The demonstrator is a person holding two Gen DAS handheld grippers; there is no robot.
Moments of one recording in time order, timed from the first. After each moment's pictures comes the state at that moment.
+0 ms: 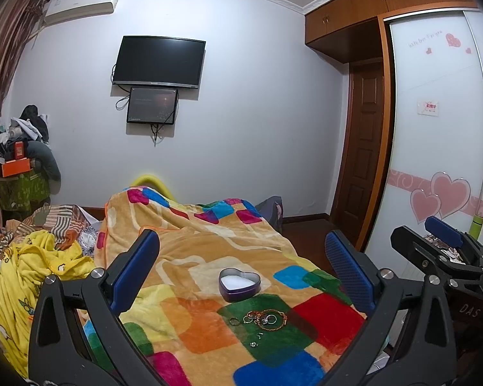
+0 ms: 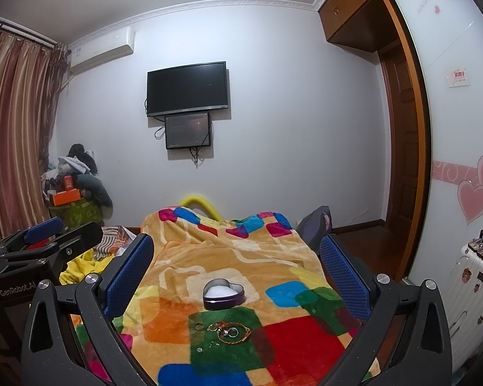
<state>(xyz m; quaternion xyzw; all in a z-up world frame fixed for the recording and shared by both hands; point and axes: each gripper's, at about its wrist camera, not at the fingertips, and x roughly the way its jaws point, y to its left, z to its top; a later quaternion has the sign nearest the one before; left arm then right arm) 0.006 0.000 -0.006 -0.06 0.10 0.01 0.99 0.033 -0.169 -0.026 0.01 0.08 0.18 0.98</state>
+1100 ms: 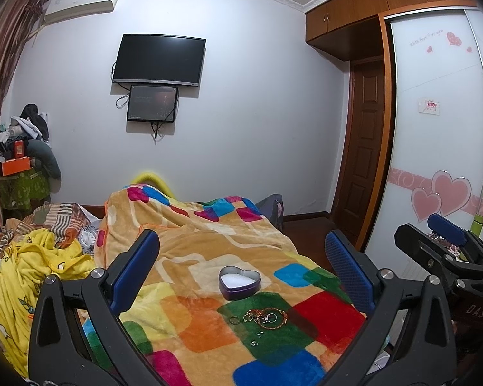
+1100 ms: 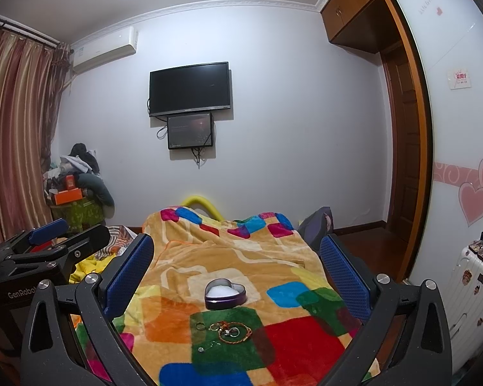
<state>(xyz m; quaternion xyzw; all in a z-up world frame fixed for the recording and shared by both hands) 0.007 0.000 -0.008 -0.06 0.11 0.01 0.99 0.027 -0.169 -0.021 0.01 0.08 0.18 0.98</state>
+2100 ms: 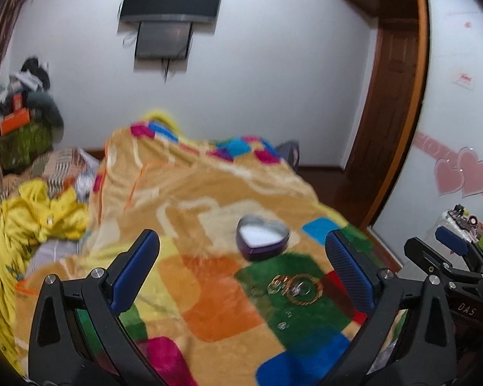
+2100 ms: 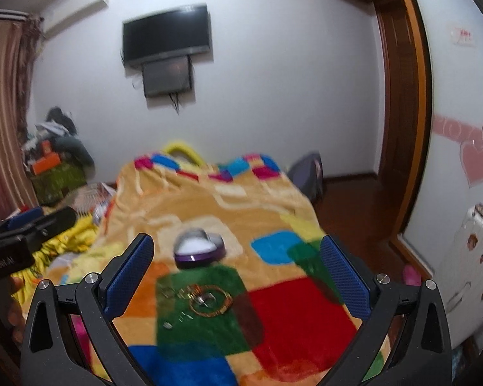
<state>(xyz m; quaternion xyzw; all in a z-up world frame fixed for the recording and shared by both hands) 0.104 0.036 -0.086 -0.09 0.25 0.03 0.96 0.109 -0.170 -0.084 0.00 0.22 0.15 0.96</state>
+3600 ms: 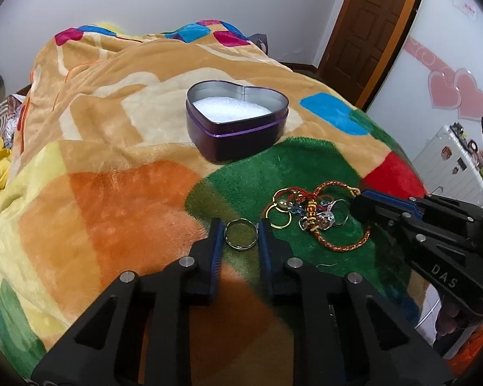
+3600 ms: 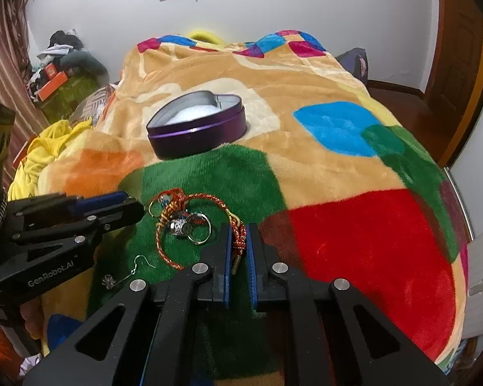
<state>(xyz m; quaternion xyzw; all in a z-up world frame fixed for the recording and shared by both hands) 0.207 0.008 -0.228 -0.06 0.45 -0.08 0.89 0.198 -0.142 -0.200 -0.03 0.43 0.22 0.87</state>
